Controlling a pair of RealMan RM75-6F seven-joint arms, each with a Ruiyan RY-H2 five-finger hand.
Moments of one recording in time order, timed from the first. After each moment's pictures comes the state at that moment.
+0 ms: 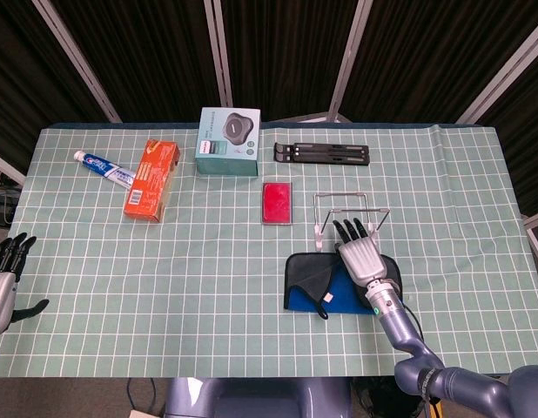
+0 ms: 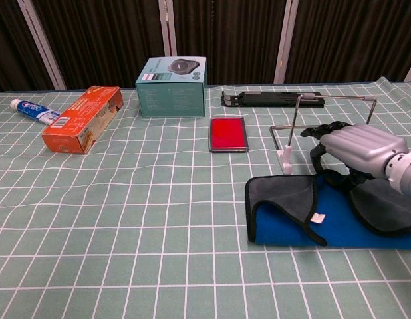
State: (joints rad) left arm -0.11 -1.09 -0.06 -1.68 1.39 1.42 0.16; right arm 0.60 -1.68 0.15 -1.23 -1.23 0.99 -0.51
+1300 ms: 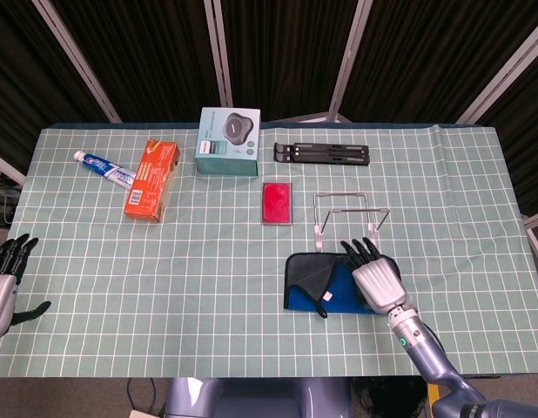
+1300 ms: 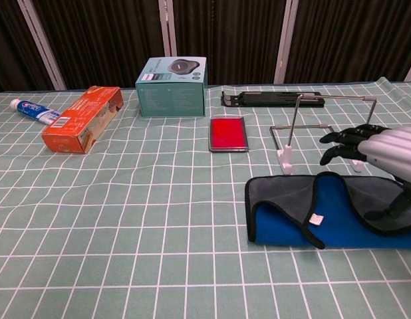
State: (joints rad) left arm -0.10 -1.08 -0.04 -1.70 1.43 1.44 0.14; right arm 0.50 -1.43 0.00 -1.55 -1.41 1.13 -0.45
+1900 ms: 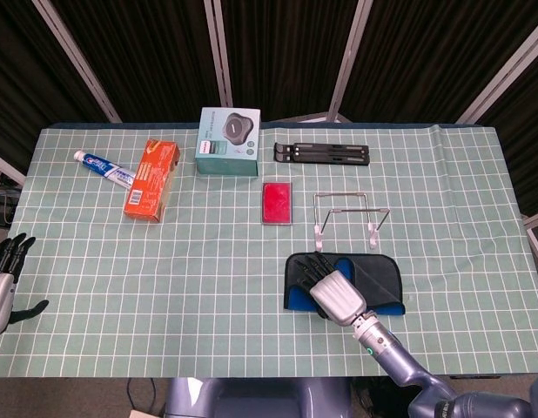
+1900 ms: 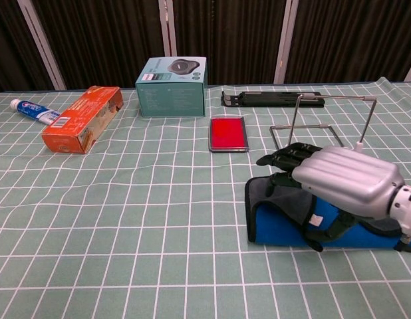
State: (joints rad) left arm -0.11 -1.08 -0.05 -1.68 1.40 1.43 0.13; right arm 0.57 -1.58 0.00 -1.49 -1.52 1.05 -0.50
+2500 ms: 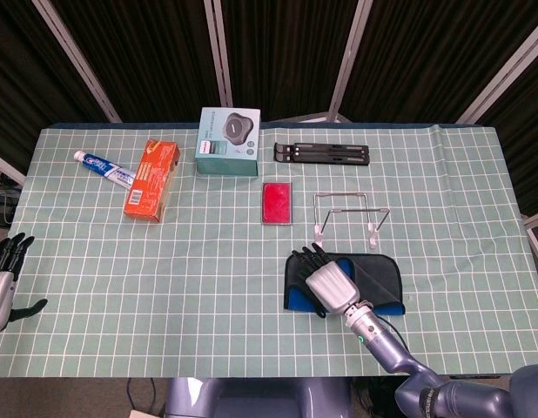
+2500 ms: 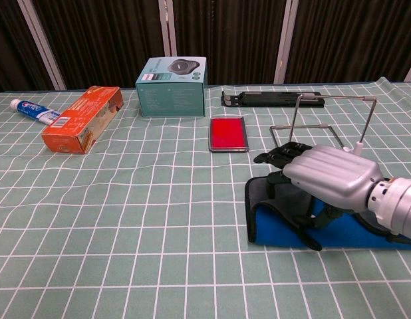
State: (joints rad) left arm -0.12 -1.09 -0.06 -1.67 1.37 1.40 0.14; right arm 0.59 -1.64 0.04 -1.38 -1.47 1.02 -0.48
